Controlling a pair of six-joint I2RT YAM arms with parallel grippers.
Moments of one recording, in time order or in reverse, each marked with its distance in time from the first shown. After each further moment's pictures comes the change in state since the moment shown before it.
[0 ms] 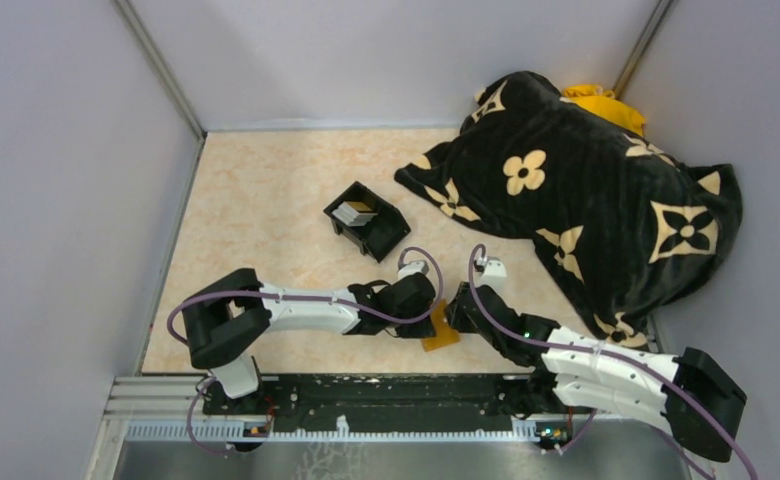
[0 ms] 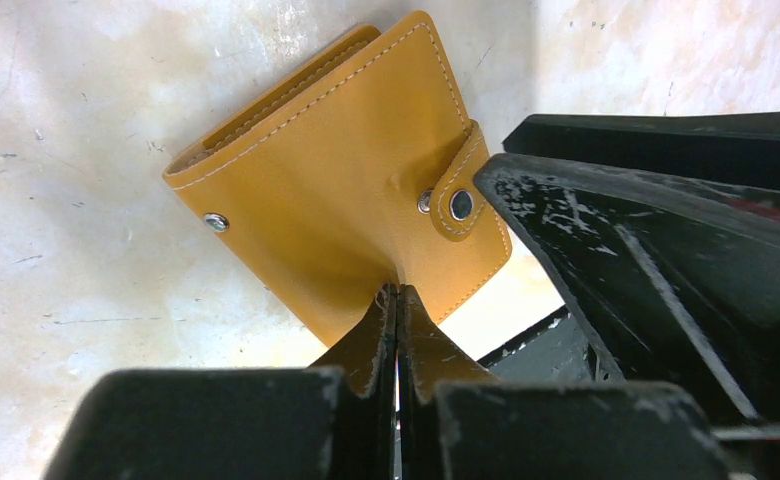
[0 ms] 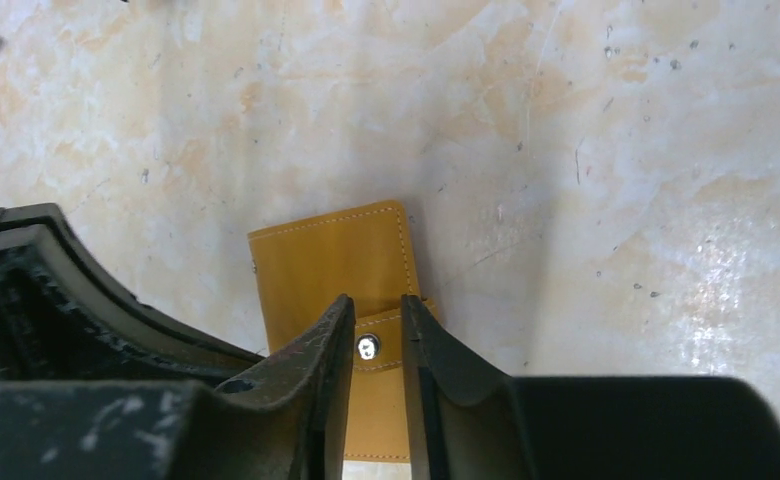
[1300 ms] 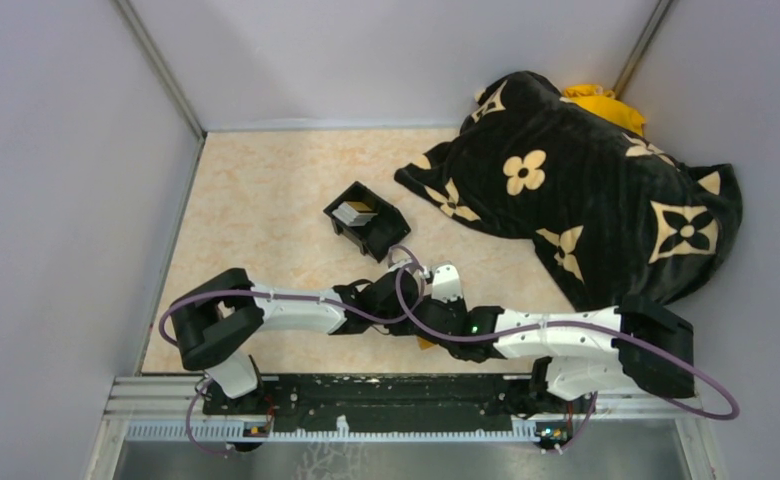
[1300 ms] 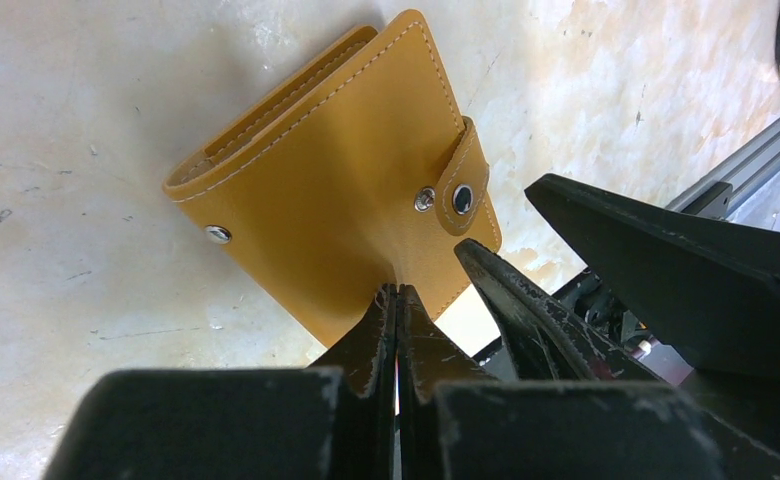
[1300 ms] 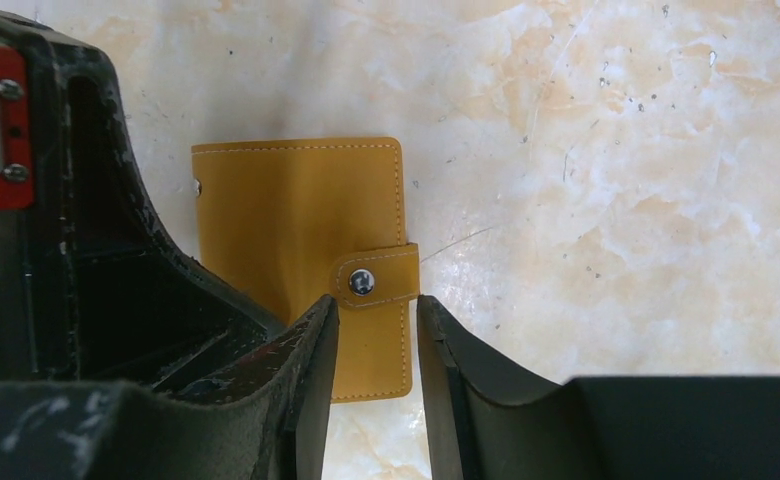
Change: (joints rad) left arm 0.064 -0.050 -0.127 0.162 0.092 0.010; right arm 0.296 0.364 0.322 -0.348 0.299 -0.095
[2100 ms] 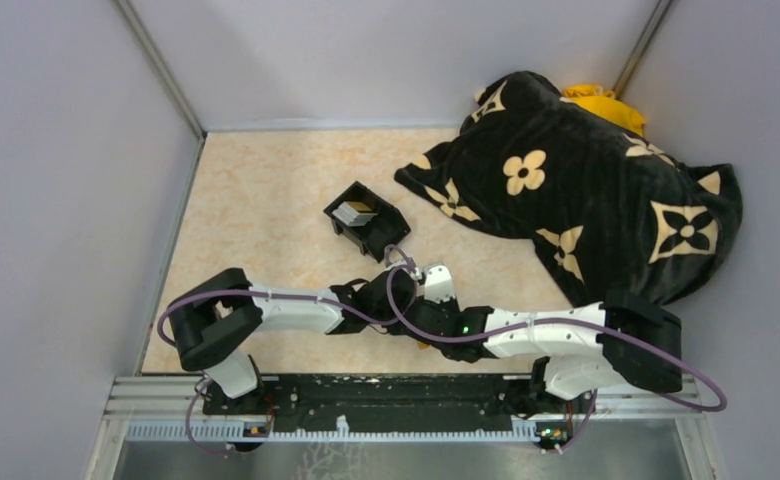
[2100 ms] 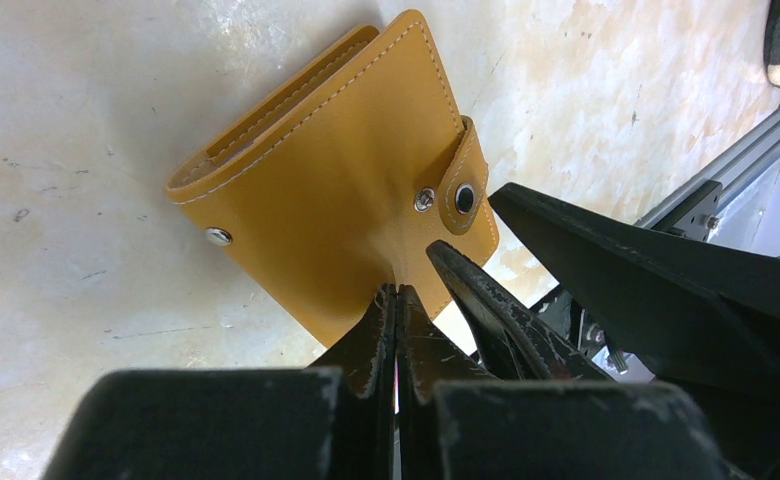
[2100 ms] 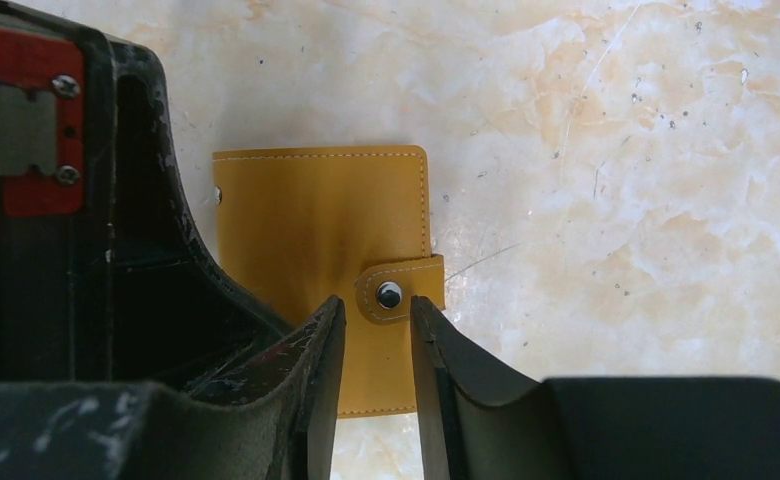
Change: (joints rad) left arm 0.014 -0.010 -0.024 0.028 0.024 -0.004; right arm 0.014 0.072 0.027 0.044 0.008 -0.008
